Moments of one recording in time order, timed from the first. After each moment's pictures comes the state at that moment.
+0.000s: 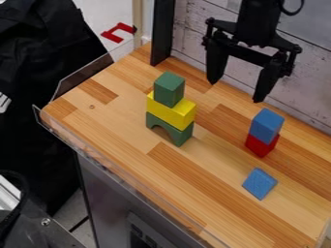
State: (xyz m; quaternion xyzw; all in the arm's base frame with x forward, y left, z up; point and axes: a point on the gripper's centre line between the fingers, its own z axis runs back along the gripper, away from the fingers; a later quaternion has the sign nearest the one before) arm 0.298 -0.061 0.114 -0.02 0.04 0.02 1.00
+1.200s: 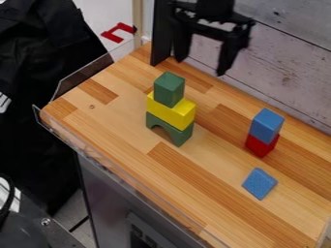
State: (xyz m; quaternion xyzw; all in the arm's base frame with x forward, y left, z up) arm 0.303 0.008 0.110 -0.02 0.07 0.05 1.00
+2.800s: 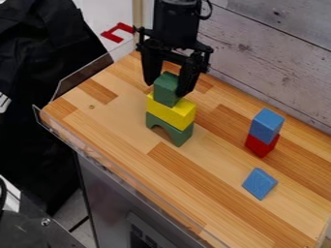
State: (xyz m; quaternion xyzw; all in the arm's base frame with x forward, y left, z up) arm 0.291 0.026 0.069 -0.03 0.10 0.05 0.99
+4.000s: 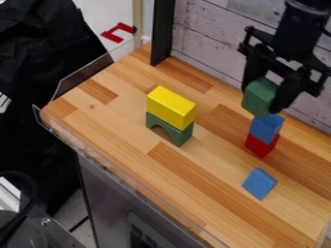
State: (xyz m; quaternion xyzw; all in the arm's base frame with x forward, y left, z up) arm 0.309 -0.097 0.103 0.01 0.07 -0.09 0.99
